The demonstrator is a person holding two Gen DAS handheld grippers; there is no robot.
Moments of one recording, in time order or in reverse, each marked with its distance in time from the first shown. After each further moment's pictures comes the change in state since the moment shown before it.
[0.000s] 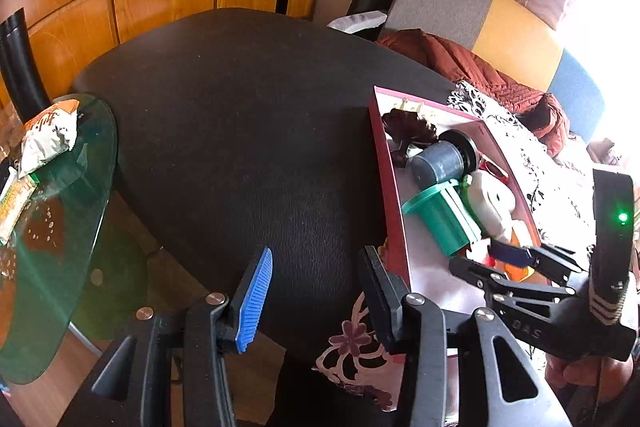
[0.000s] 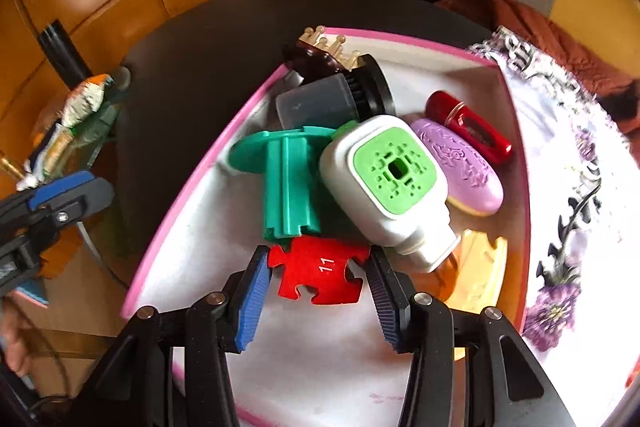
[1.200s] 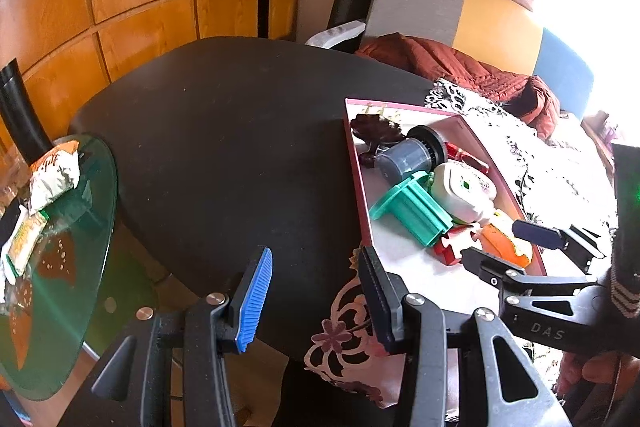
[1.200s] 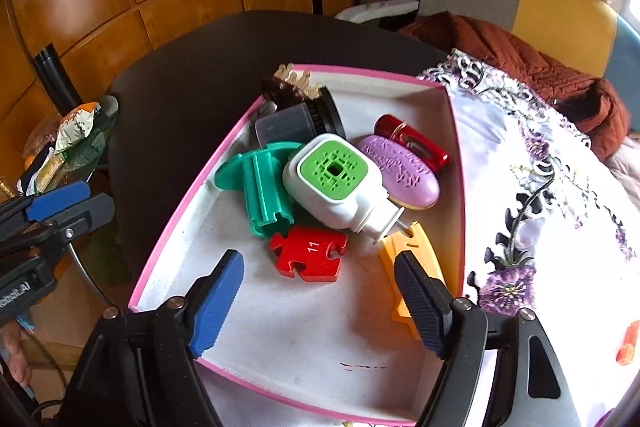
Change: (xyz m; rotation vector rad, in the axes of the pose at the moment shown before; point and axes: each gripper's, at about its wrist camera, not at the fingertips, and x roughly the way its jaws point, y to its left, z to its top) left arm -0.022 -0.033 -0.006 0.109 -0.064 0.023; right arm -0.044 -0.009 -0.015 0.055 -0.106 -0.056
